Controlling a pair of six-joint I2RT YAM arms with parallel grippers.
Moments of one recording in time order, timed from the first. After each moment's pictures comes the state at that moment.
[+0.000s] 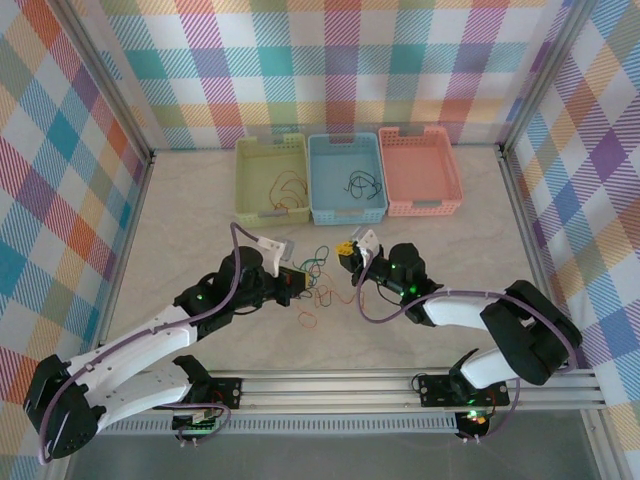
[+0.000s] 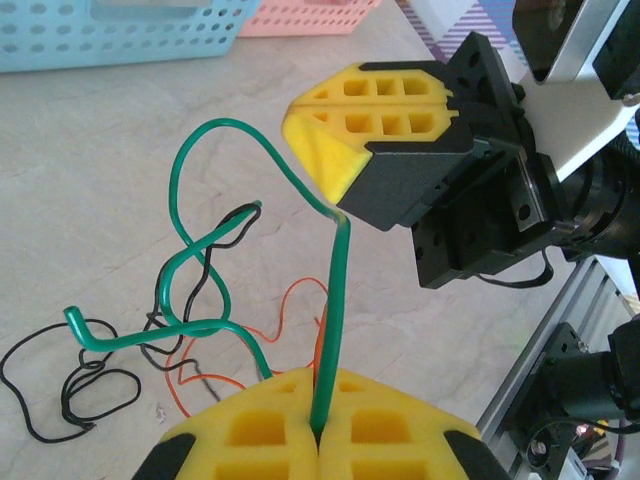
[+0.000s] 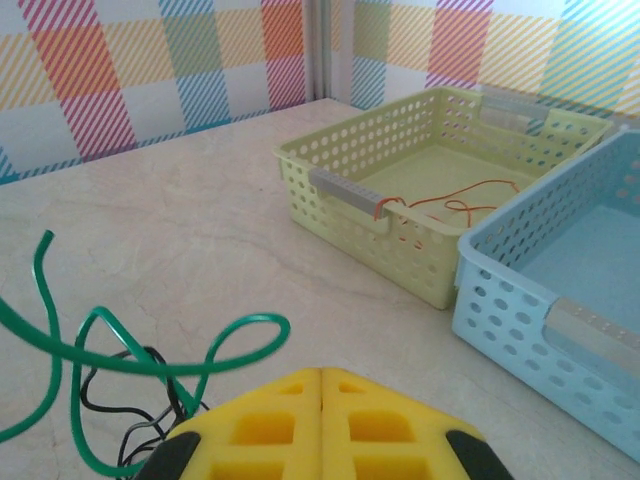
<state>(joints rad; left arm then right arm) -0.77 0.95 0.62 -0.16 0.19 -0.52 0.68 1.43 0.44 0.84 -0.24 -0.04</state>
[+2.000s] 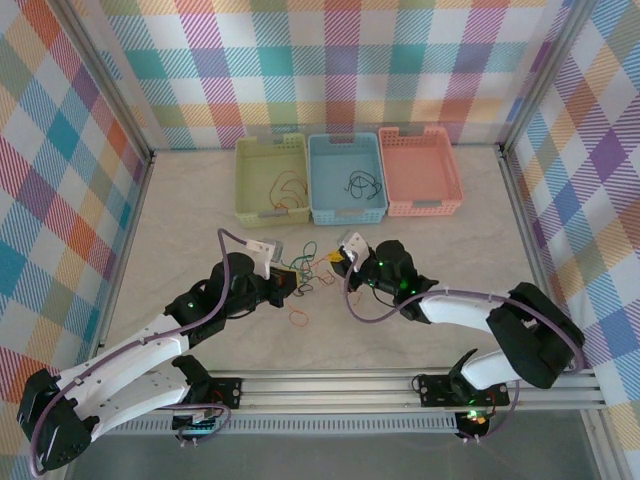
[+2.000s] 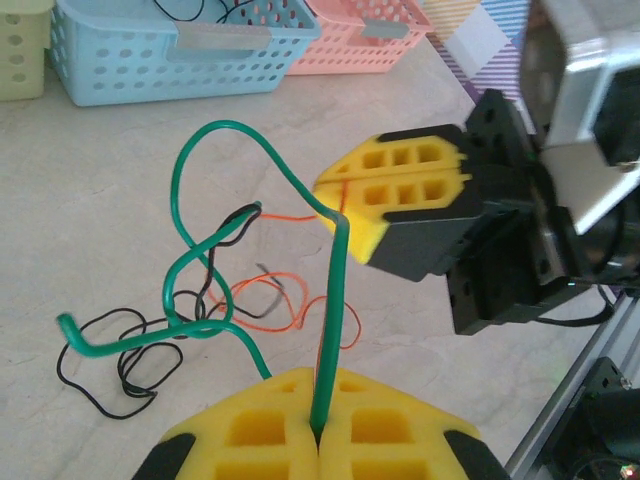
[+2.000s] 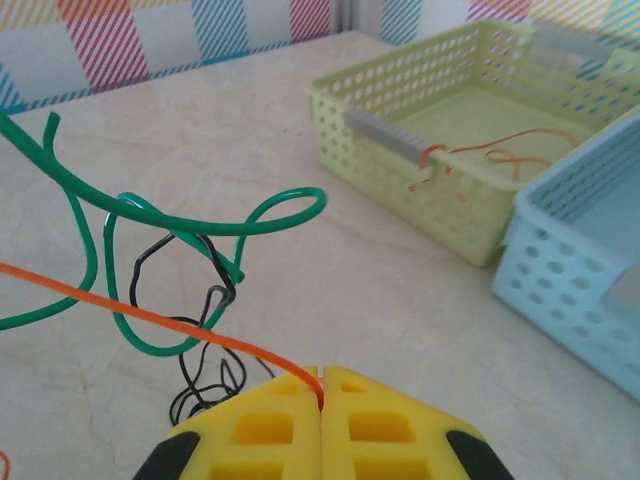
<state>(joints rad) -0.77 0.86 0.58 -0.19 0.09 -0.52 0.74 1.39 0.51 0.60 -0.19 -0.09</state>
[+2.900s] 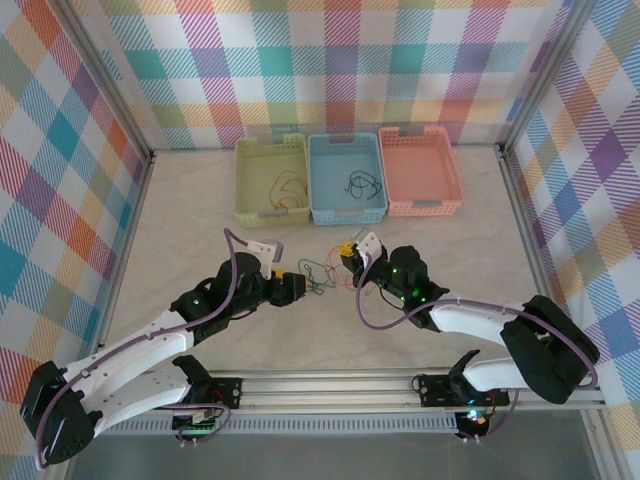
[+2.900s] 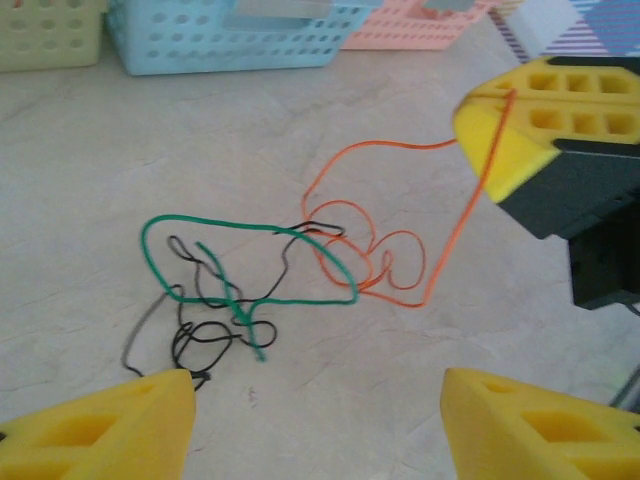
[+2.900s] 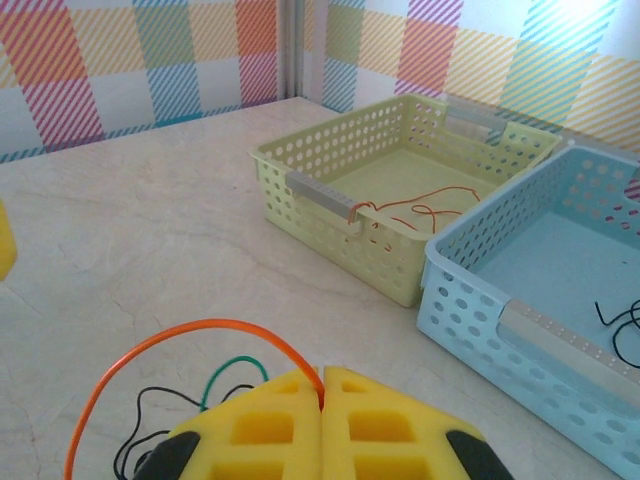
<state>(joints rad) -0.77 0.91 0.58 -0.21 0.04 -0.52 0.73 1.30 0.44 0.70 -0.13 -0.09</state>
